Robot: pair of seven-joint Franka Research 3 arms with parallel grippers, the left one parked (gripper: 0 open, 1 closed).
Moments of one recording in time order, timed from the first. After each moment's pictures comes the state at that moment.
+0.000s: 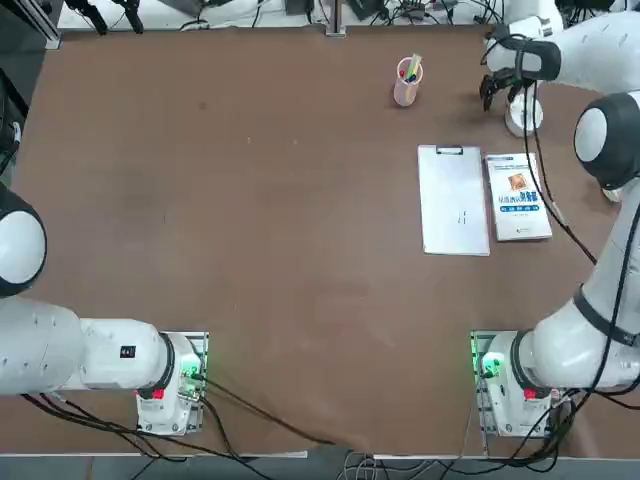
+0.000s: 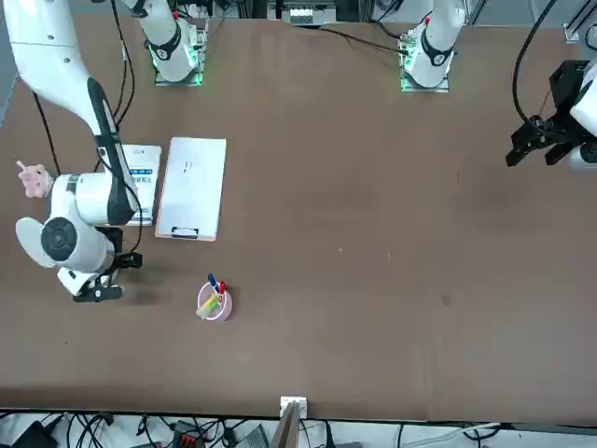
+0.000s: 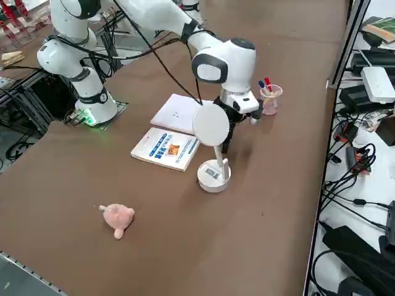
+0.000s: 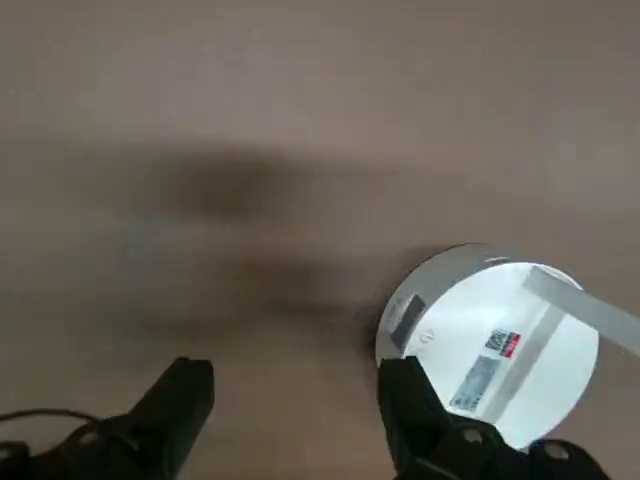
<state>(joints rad) 0.01 0.64 -0.03 -1.65 -0.25 2.21 0.01</state>
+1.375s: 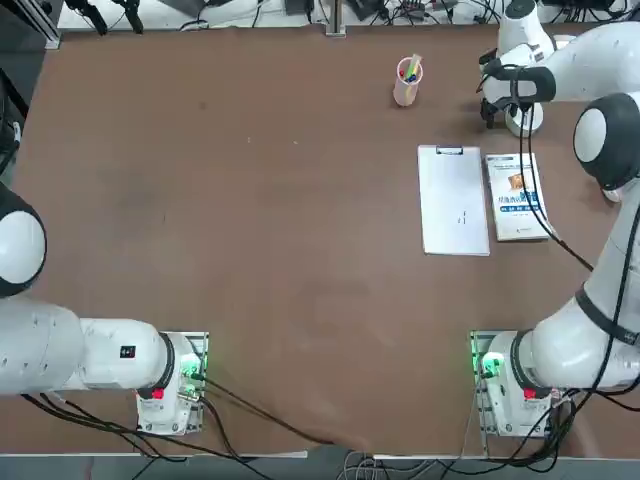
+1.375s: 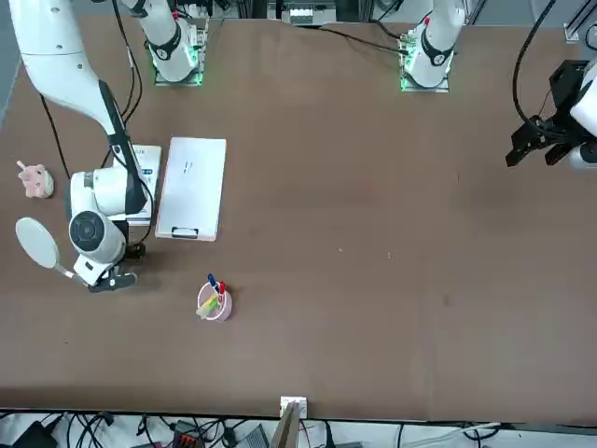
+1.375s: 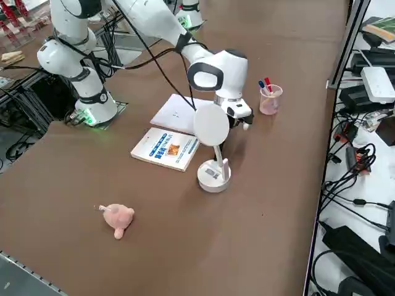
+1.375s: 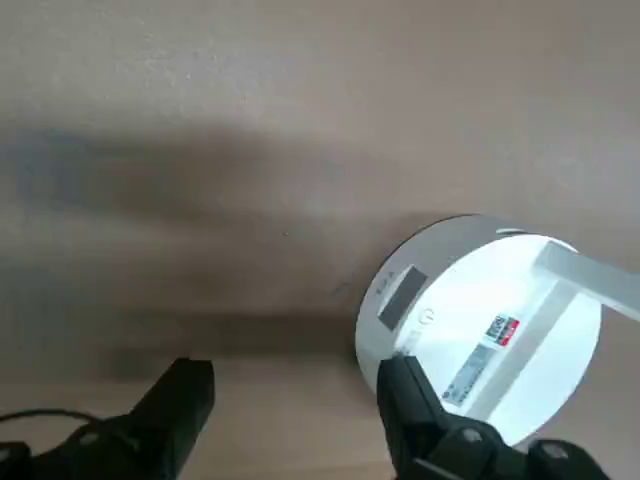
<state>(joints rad) 0.02 0.64 -0.04 -1.76 -0.43 2.28 0.07</state>
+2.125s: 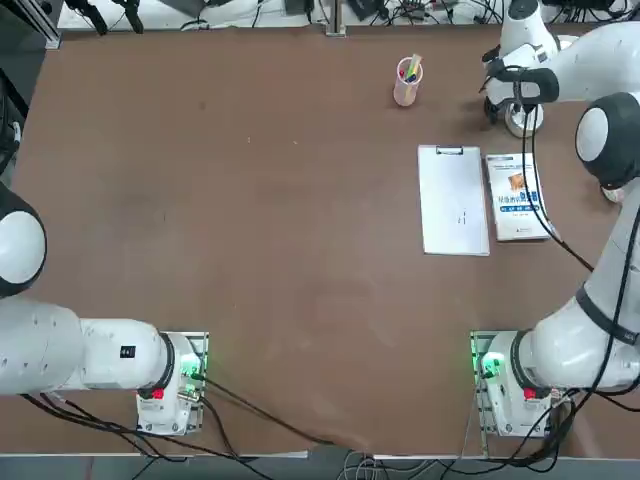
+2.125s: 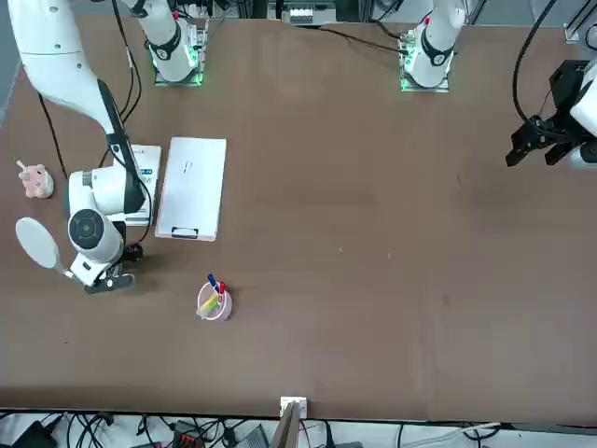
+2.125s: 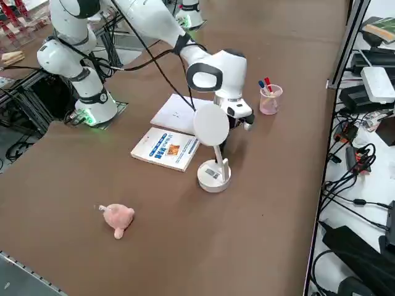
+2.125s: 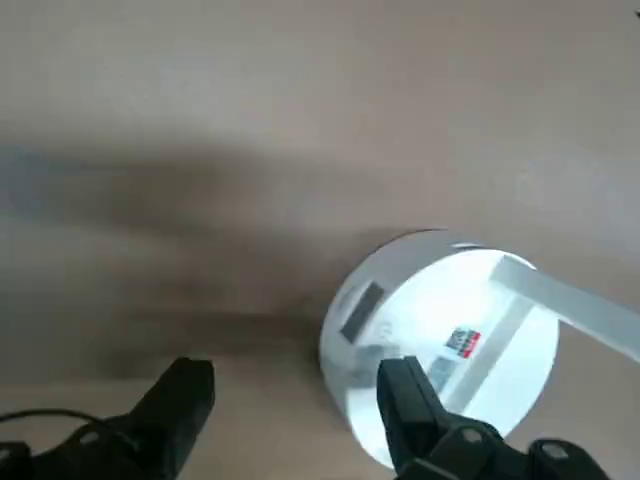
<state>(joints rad) 0.00 0.64 -0.04 -1.76 -0.46 2.31 0.08</state>
